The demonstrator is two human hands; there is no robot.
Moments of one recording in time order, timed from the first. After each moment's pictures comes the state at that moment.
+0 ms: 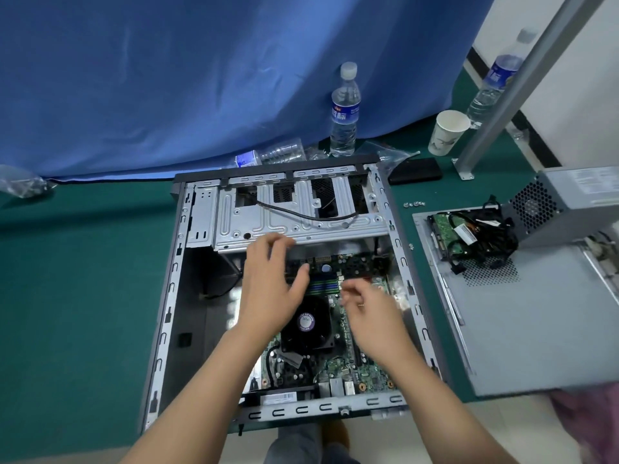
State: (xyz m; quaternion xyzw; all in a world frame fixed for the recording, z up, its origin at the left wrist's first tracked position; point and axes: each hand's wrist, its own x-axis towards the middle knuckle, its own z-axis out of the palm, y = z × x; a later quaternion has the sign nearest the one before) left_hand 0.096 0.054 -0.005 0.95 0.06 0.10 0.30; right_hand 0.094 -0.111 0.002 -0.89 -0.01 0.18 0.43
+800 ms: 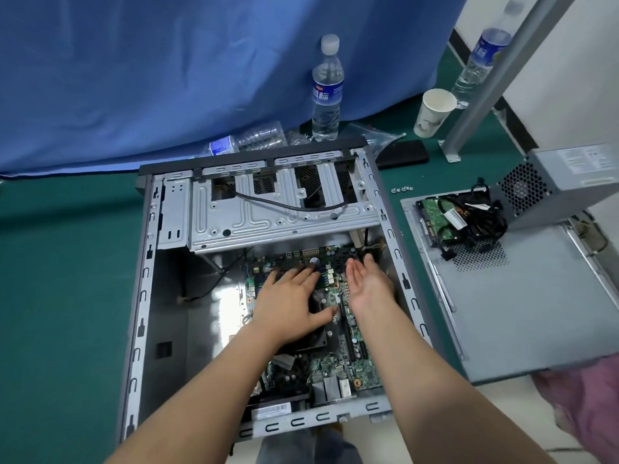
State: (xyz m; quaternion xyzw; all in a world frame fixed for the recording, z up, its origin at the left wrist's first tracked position) left_hand 0.105 0.036 -0.076 0.98 -0.10 -0.17 0.07; right_hand 0.154 -0.097 -0.044 -0.32 0.49 0.07 0.81
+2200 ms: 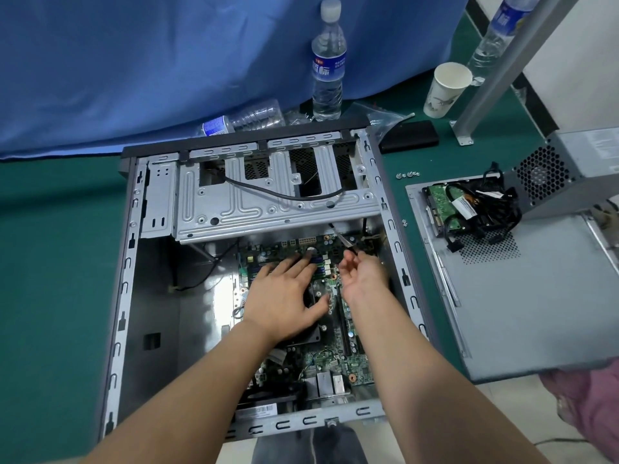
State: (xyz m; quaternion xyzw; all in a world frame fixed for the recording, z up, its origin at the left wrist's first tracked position) left_hand 0.104 0.030 -0.079 0.98 -0.08 -0.16 0.03; right_hand 0.164 -0.094 -0.056 -0.34 0.51 0.12 0.78
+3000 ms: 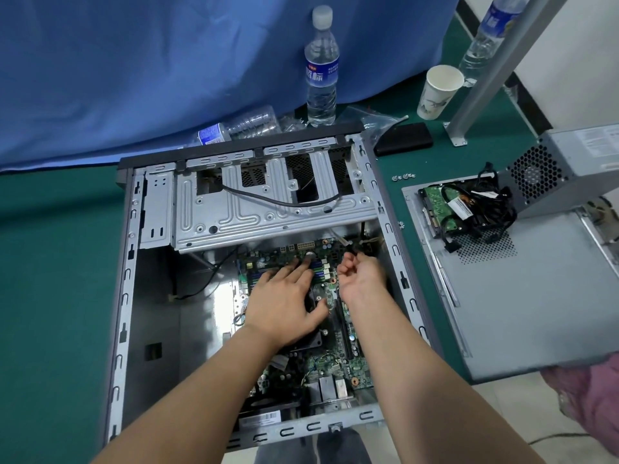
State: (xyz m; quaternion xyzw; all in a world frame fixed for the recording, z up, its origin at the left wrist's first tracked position) left_hand 0.105 0.030 -0.076 0.98 -0.09 -0.16 0.04; right_hand 0.170 -0.093 -0.056 -0.31 0.52 0.12 0.79
